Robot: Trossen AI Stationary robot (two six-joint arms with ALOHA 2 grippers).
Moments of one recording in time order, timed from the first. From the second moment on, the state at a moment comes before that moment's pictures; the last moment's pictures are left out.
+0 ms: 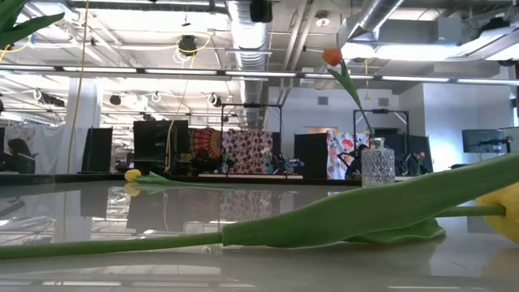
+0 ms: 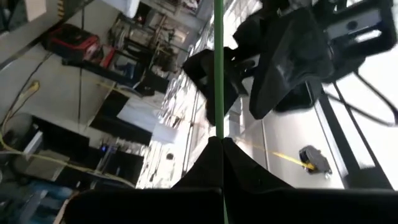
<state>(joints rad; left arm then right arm) 0.32 1.00 1.33 -0.54 0.06 -0.37 0.01 1.75 1.44 0.54 0.43 -2.10</state>
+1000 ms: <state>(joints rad) 0.32 1.09 1.33 -0.69 0.15 -0.22 -0.06 1.79 1.44 0.55 0.36 -2.07</state>
